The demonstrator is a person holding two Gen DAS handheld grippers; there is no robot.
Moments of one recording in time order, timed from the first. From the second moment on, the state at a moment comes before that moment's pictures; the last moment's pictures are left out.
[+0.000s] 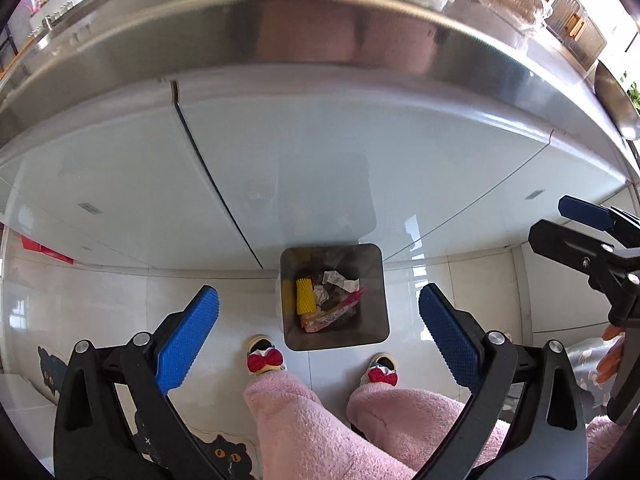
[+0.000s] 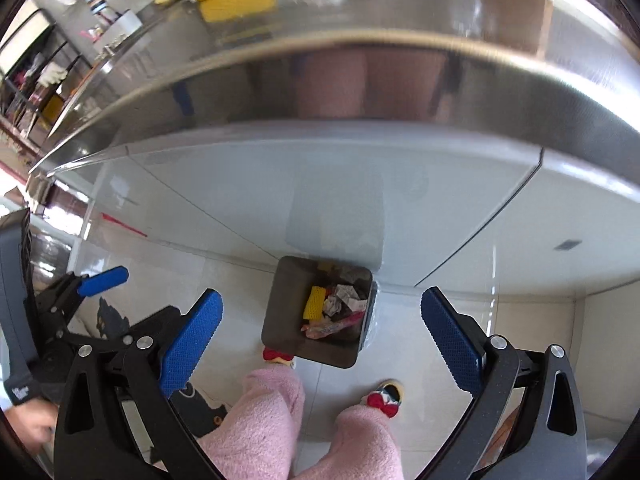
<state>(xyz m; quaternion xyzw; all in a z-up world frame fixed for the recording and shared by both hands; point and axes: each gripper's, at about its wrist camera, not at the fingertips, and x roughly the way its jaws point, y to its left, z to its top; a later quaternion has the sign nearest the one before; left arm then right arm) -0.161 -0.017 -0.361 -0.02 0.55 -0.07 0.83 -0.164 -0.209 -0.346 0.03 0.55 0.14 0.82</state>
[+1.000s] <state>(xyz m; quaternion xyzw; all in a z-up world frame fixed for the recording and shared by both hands) -0.027 -0.063 -0.226 -0.01 0.46 -0.08 0.89 -0.054 -0.307 -0.206 0.07 0.41 0.09 0.90</state>
